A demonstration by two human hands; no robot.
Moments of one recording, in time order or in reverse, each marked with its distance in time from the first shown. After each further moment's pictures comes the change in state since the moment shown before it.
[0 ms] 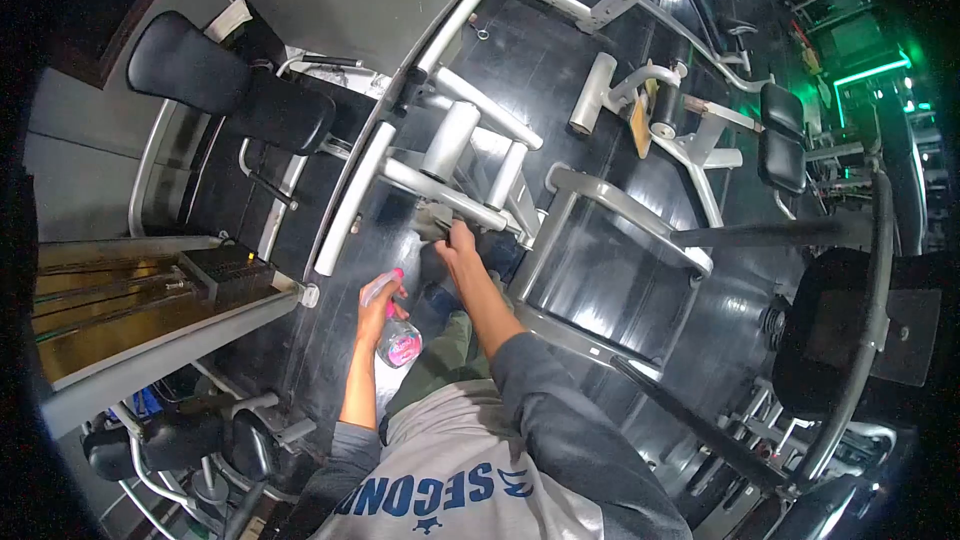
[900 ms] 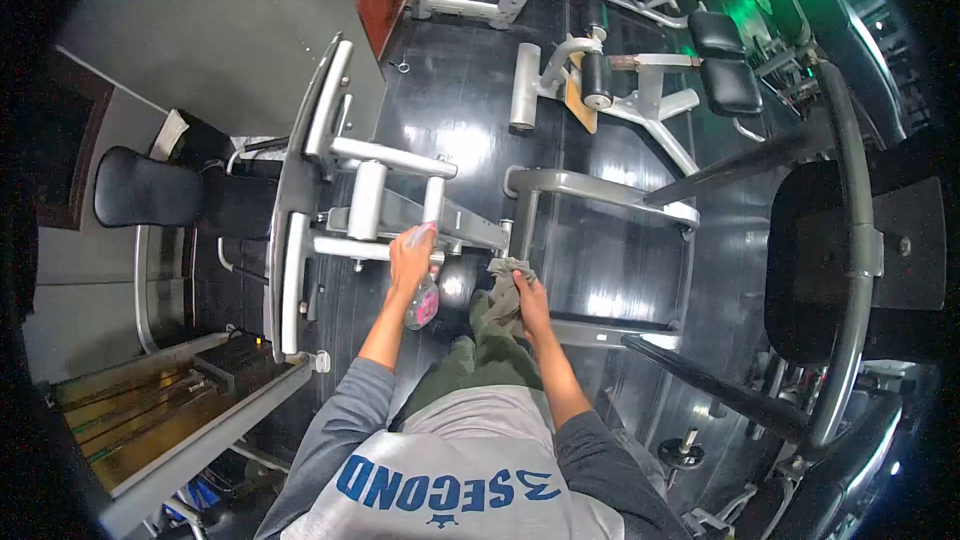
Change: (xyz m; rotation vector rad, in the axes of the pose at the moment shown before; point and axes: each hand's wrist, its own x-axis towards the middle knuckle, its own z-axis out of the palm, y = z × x) left_hand 0.115 0.053 0.194 0.591 -0.067 0.317; right_hand -0.214 -0.138 -0.058 -0.493 0.332 -0.491
